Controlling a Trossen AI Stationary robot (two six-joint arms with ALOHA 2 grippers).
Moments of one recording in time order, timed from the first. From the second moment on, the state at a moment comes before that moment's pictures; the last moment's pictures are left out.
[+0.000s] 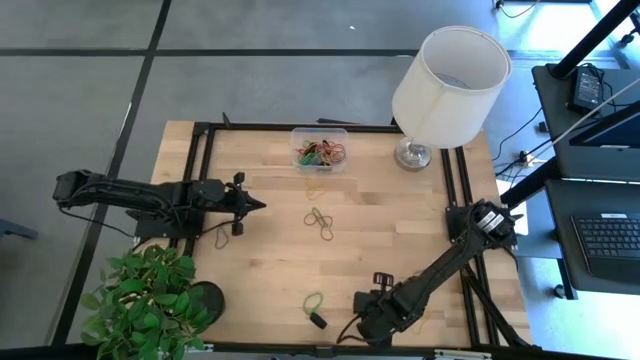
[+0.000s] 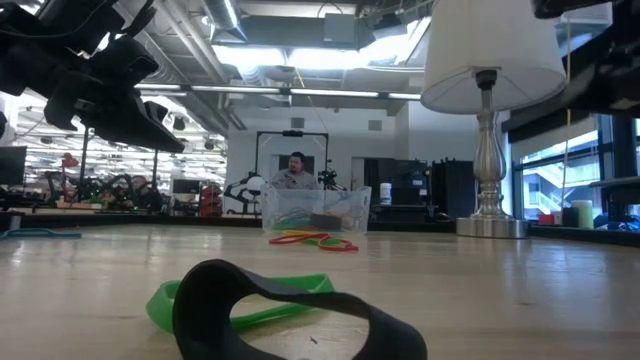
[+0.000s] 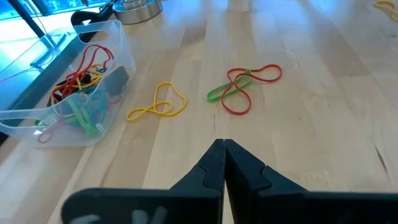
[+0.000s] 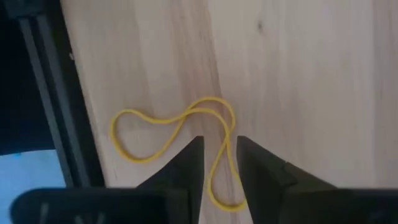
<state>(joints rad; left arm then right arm) 0.04 0.63 0.17 0.00 -0.11 0.10 0.73 2.02 1.45 -0.80 0.09 0.88</state>
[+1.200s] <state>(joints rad) 0.04 0.63 0.17 0.00 -0.11 0.09 0.72 2.02 1.34 -0.78 0.21 0.64</state>
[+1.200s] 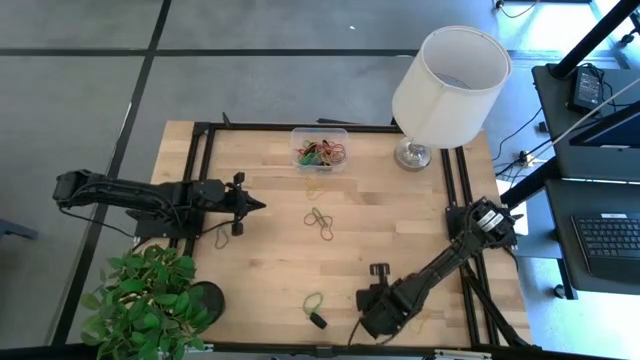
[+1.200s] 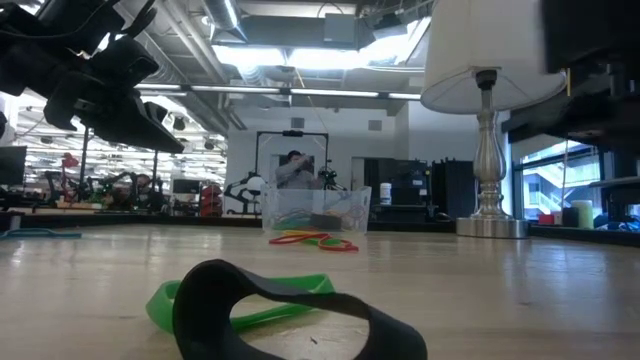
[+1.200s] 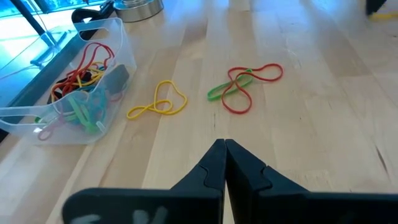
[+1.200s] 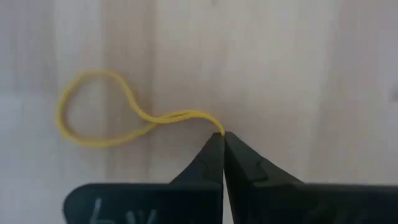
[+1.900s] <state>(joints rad) 0.04 0.63 0.17 0.00 -0.11 0.10 0.28 1.76 1.36 -0.87 0.37 0.43</state>
